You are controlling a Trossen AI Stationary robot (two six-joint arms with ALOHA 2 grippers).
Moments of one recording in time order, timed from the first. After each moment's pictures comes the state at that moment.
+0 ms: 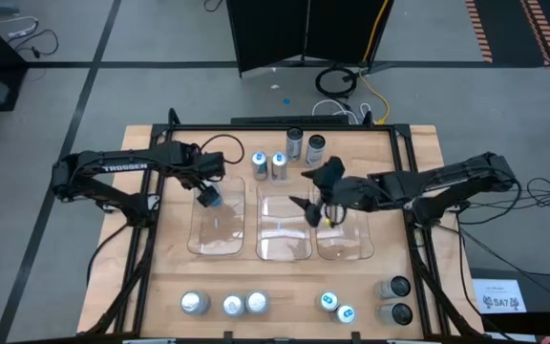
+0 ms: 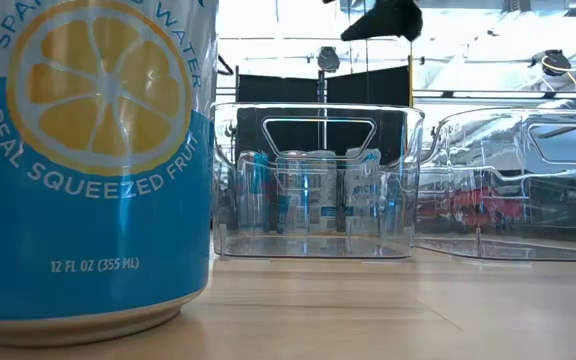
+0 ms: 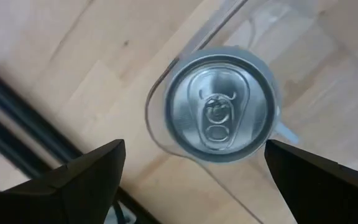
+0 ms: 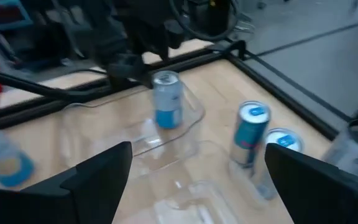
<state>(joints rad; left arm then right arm) 0.24 1.32 1.07 -1.28 -0.14 -0.50 0.17 1.34 1.15 -0.29 0.52 0.37</state>
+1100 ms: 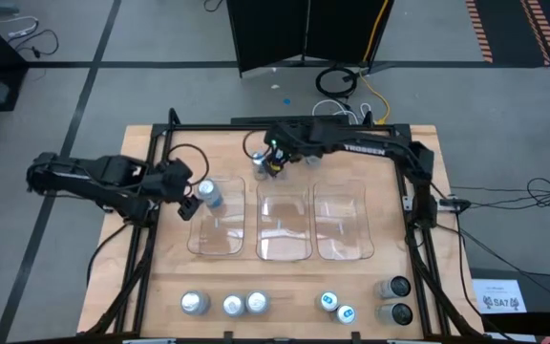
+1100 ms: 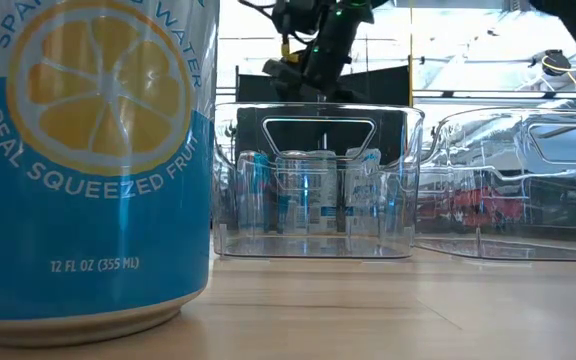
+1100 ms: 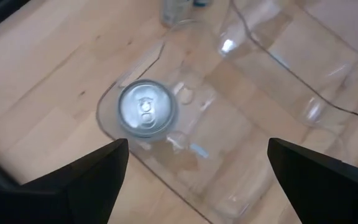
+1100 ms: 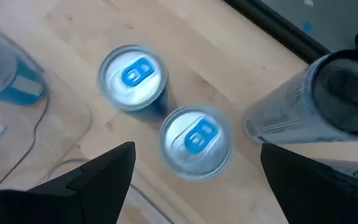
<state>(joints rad) -0.16 0.95 1.07 -1.22 -0.31 -0.83 -0.27 1.98 1.86 -0.95 0.22 0.56</state>
